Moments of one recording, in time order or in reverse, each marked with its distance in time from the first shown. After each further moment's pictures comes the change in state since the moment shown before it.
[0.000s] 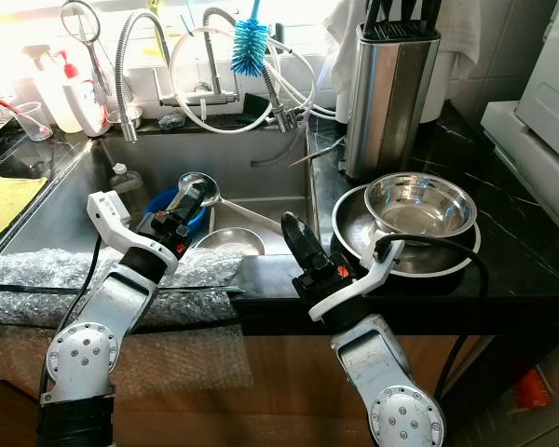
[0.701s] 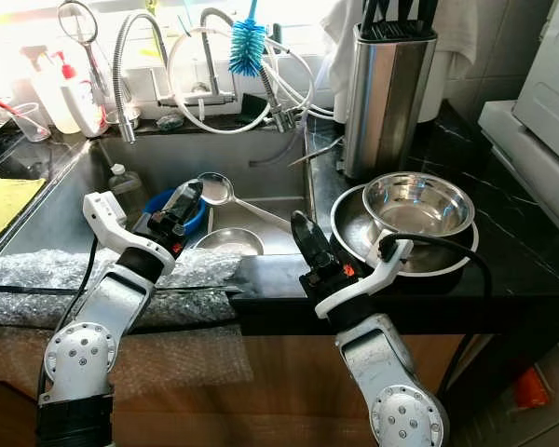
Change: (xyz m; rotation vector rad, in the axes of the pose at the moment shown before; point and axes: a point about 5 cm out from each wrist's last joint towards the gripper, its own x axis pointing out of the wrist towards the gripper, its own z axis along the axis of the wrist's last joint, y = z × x) left arm -0.001 0.003 0.003 -0.003 -0.016 0.020; right arm -0.001 -0.003 0.008 -0.048 -0.045 -0.044
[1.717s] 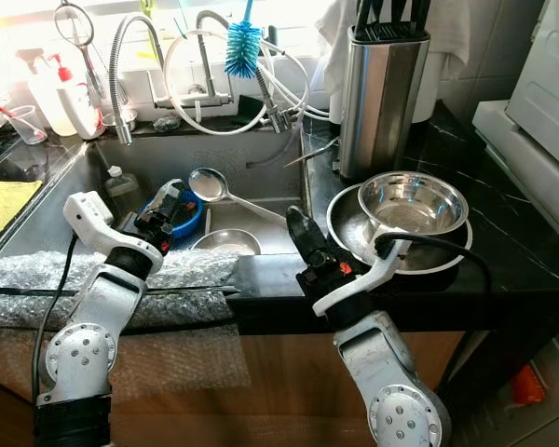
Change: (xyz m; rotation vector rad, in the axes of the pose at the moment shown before) left arm -0.003 0.010 0.013 0.058 -0.097 0.086; right arm 0.001 0.006 0.005 -0.075 -0.015 0.018
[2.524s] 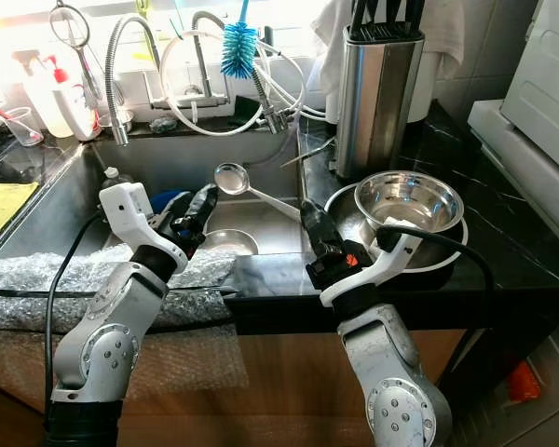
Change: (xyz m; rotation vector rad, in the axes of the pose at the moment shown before) left arm 0.003 -0.024 -0.021 0.368 0.077 -0.109; right arm 0.003 -0.002 0.003 -0.105 -0.007 -0.045
